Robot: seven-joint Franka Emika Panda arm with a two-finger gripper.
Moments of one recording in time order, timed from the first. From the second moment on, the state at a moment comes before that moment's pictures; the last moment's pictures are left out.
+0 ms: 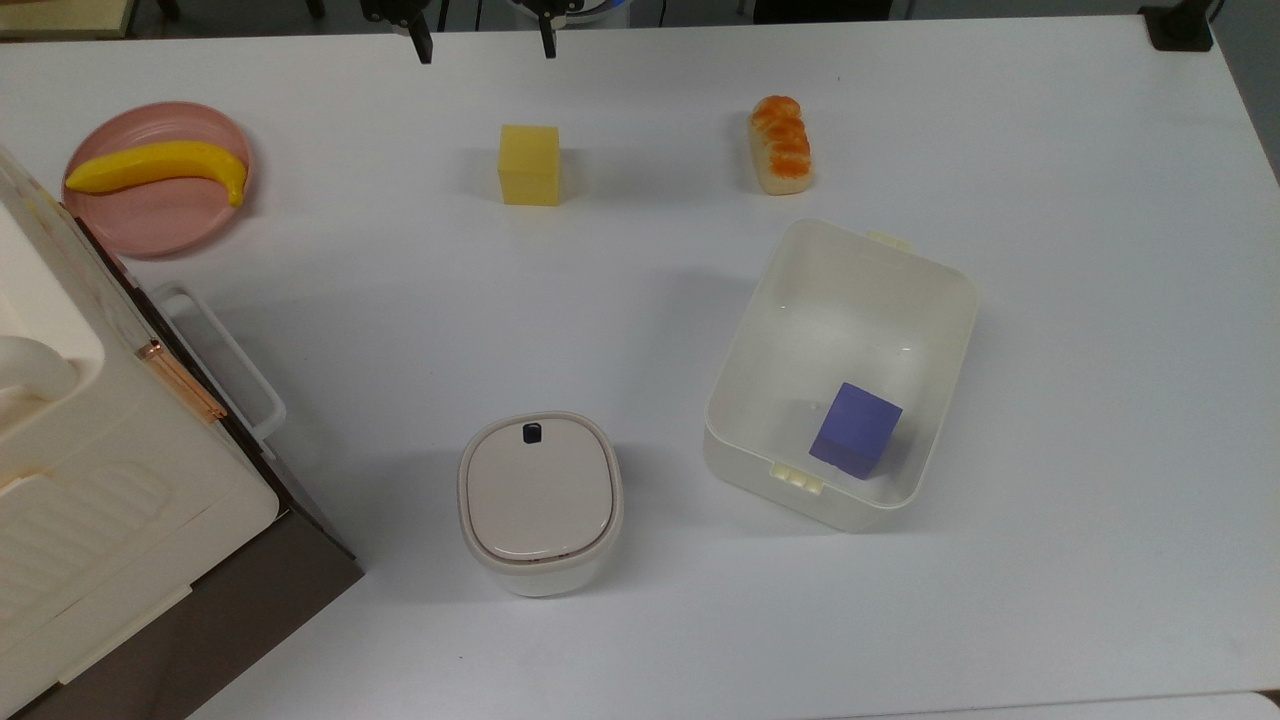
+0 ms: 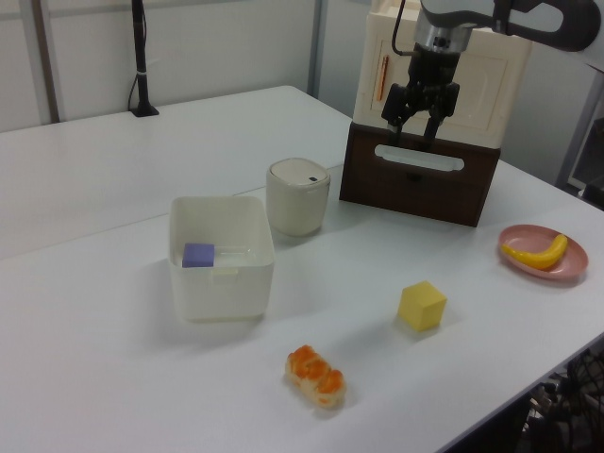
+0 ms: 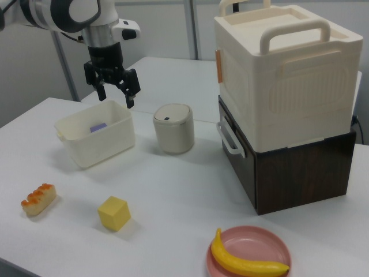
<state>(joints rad) -0.02 0.03 -0.04 -1.56 0.06 1.62 -0.07</state>
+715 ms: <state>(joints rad) -0.03 0.01 -0.04 -1.55 0.07 1.58 -0.07</state>
